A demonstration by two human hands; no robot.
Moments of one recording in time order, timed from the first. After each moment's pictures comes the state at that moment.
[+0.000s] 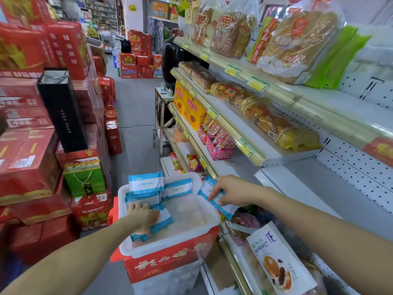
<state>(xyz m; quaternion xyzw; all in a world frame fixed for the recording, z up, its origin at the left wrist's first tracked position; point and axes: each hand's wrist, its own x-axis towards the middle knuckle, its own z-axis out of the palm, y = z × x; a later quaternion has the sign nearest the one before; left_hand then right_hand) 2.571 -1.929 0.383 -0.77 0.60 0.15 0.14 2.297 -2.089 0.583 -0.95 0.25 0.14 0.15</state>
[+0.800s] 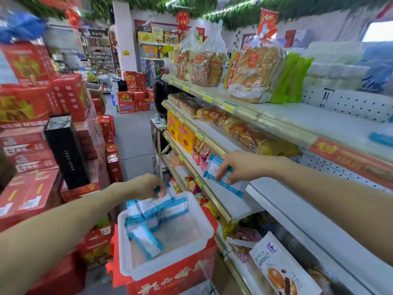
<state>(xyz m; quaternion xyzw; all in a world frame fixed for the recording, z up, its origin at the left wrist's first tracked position) 2.566 -1.967 0.602 -0.70 0.70 0.12 0.01 2.241 -2.089 0.723 -0.96 0.24 0.08 0.08</state>
